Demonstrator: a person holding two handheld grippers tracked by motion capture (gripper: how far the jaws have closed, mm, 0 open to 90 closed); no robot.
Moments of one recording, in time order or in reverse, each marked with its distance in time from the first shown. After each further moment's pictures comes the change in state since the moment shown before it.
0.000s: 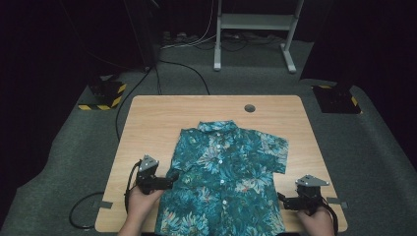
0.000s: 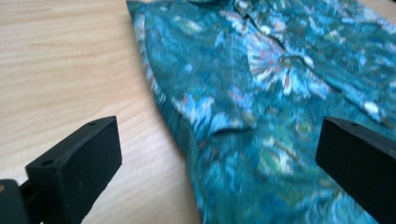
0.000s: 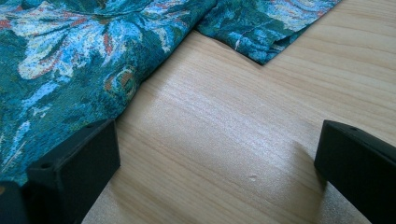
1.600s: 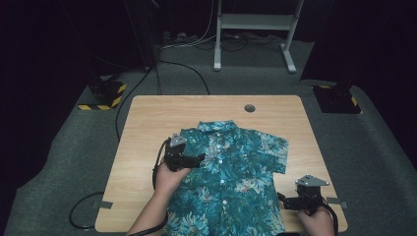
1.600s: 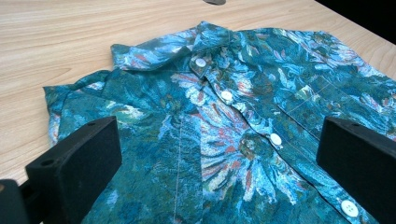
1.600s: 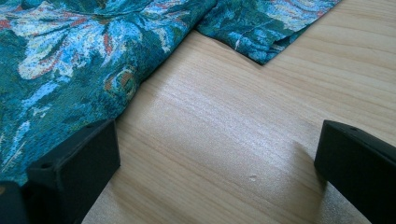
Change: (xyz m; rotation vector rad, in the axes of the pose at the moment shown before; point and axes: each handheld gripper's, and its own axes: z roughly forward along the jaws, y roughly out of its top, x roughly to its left) left arm -0.038 0.076 0.066 -0.014 -0.066 0.035; right arm 0.000 0.000 0.000 0.001 0.000 0.001
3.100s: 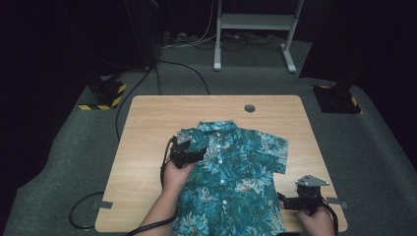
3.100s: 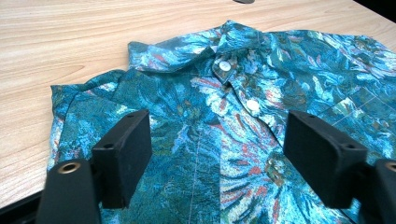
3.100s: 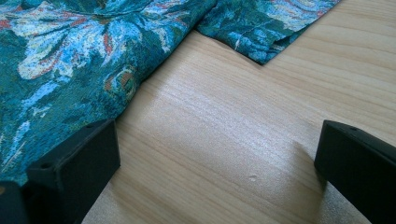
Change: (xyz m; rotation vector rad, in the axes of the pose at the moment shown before) left arm -0.001 0.002 0.029 0.002 0.096 -0.026; right arm 0.000 0.000 0.000 0.000 0.000 0.000
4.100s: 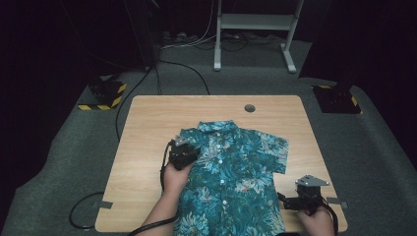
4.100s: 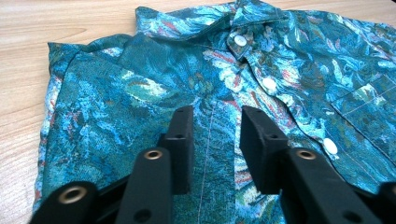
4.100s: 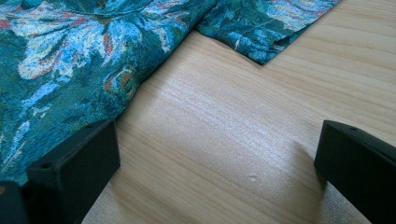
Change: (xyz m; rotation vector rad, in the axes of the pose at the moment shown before) left arm 0.008 -0.016 0.010 0.040 0.008 -0.068; right arm 0.000 0.000 0.000 0.000 0.000 -0.001
